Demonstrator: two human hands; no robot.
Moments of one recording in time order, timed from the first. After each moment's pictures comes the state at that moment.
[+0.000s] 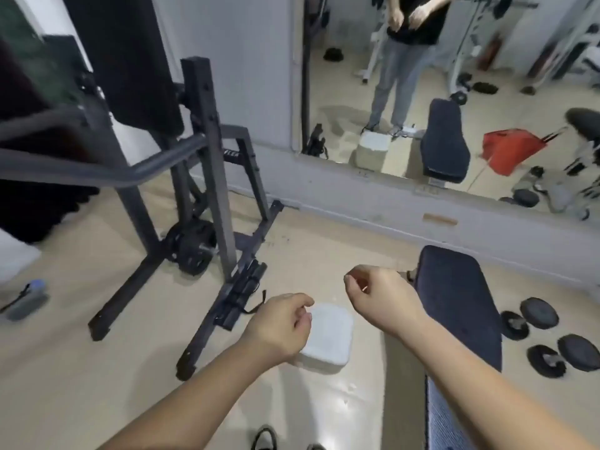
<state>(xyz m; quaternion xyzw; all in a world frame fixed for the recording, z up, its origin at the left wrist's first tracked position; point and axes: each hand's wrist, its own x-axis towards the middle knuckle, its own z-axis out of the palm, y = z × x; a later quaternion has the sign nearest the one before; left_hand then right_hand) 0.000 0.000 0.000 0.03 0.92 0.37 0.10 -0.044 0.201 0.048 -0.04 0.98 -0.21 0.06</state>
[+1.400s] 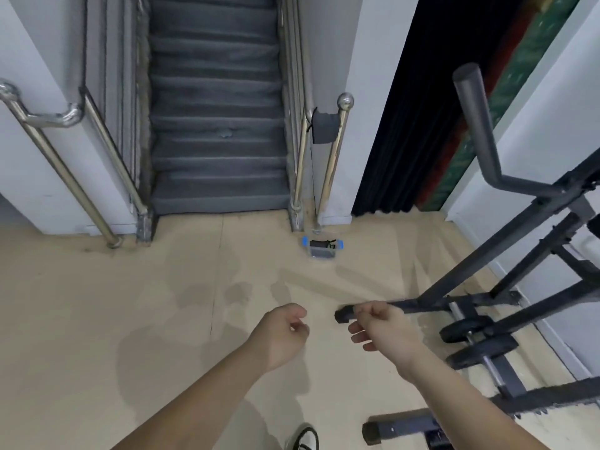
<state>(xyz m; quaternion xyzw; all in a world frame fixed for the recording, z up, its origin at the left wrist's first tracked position) 0.367 -0.674 -0.025 -0.51 0.64 0.55 -0.14 0.171 -0.587 0.019 -0.26 0.77 -0.37 0.44</state>
